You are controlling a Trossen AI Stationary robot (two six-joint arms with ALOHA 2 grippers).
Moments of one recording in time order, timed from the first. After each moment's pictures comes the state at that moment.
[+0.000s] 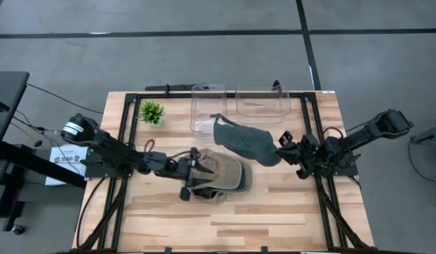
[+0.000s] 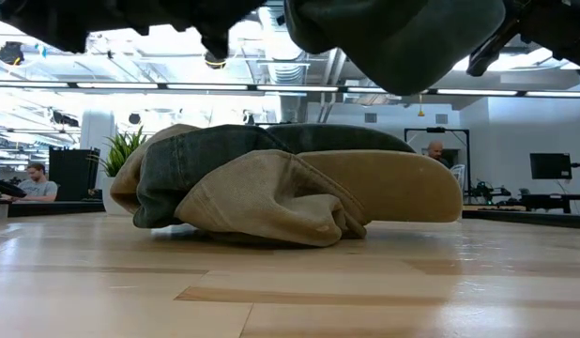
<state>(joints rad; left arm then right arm) -0.36 1.50 0.56 1.01 -0.18 0.07 0.31 0.92 0.01 1.42 0.18 0.26</state>
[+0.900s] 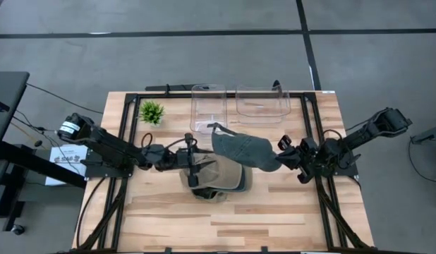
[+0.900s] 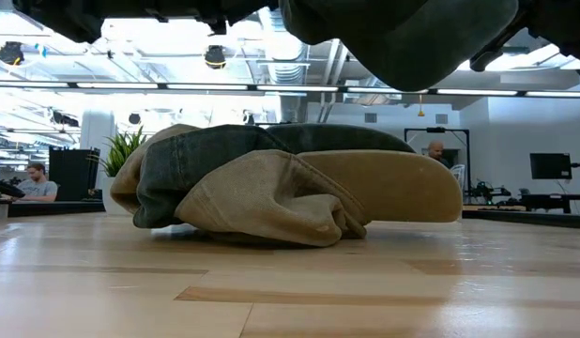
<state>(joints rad) -0.28 1.44 0.59 1.02 -0.34 0.36 0.36 0.94 0.03 1.39 0.16 0.25</state>
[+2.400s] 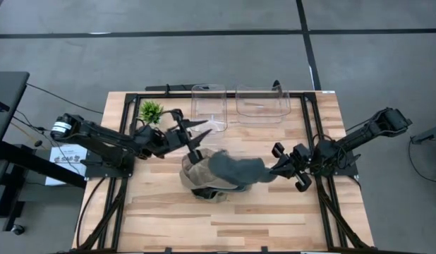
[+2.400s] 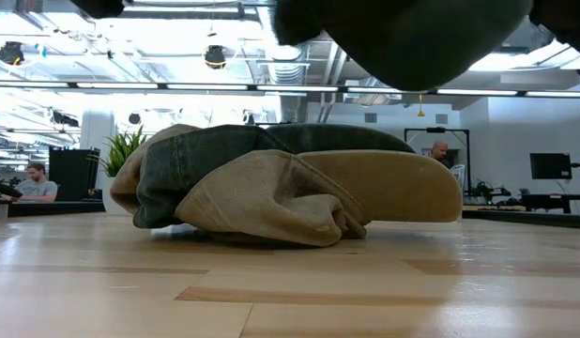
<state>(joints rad) -0.17 1.33 0.72 1.08 -0.38 0.61 0.36 0.94 0.14 1.13 -0.01 0.27</state>
